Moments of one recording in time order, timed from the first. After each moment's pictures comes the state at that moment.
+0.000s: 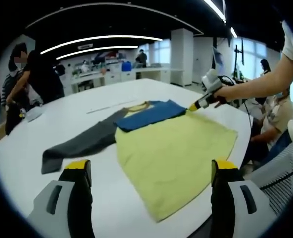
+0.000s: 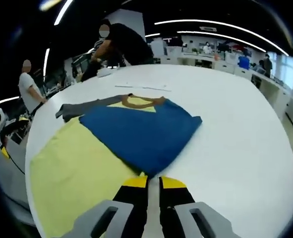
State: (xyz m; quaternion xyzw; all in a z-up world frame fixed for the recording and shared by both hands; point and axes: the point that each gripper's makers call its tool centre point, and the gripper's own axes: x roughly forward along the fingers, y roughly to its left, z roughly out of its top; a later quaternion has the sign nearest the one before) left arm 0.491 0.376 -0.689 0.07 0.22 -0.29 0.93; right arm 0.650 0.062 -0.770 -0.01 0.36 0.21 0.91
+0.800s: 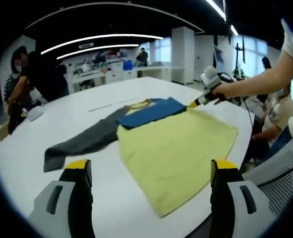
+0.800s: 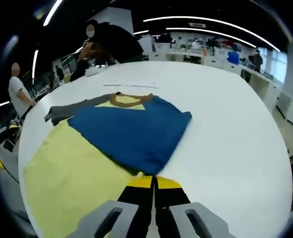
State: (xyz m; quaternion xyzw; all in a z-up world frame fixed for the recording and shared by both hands) left arm 0.487 0.379 -0.692 0.08 0.23 -0.28 0.93; right arm 0.670 0.040 -0.779 -0.02 0.38 0.16 0.91
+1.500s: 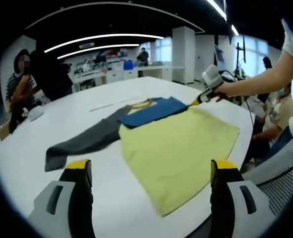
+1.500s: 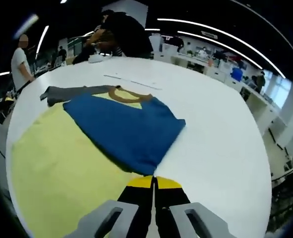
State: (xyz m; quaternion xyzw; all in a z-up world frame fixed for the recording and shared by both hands) left arm 0.488 0.382 -0.691 0.08 0.23 -0.28 0.93; right arm 0.671 0.027 -0.776 -0.13 0.36 0.16 0.91
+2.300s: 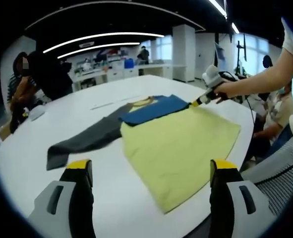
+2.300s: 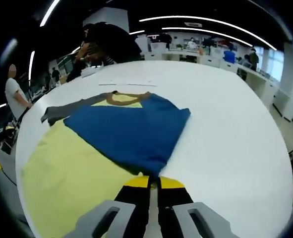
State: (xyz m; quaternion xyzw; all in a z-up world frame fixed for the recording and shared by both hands) left arm 0.488 0.392 -0.697 0.08 0.23 -0.27 0.93; right arm 0.668 0.044 -0.788 -0.02 0.38 0.15 0.91
